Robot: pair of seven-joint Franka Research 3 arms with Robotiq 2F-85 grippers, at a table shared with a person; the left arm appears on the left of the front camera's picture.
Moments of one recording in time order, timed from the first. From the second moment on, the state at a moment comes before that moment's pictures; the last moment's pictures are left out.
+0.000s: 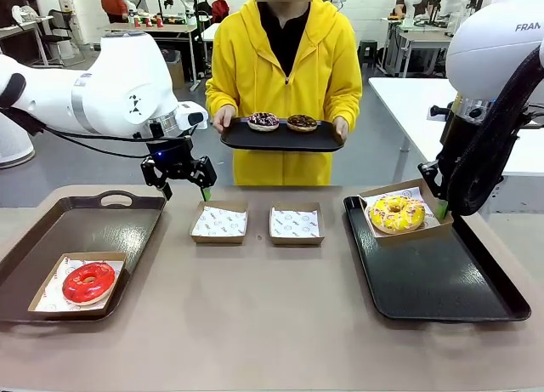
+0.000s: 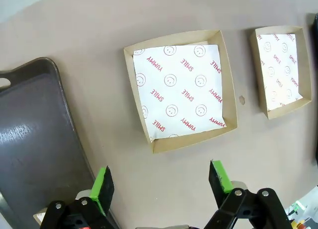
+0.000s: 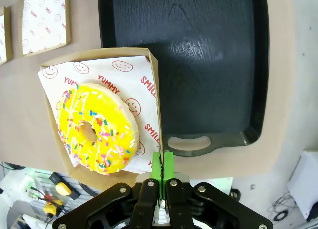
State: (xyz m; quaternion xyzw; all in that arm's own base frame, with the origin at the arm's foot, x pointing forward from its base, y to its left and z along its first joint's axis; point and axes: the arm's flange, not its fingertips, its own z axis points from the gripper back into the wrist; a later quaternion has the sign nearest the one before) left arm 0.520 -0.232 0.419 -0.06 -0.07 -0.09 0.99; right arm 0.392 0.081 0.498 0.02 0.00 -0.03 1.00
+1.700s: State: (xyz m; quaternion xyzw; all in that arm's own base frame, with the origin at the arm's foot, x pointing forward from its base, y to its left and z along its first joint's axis) left arm 0.566 -0.233 0.388 -0.03 -0.04 -0.05 1.00; right arm 0.369 0.045 0.402 0.03 0.02 -0.03 1.00
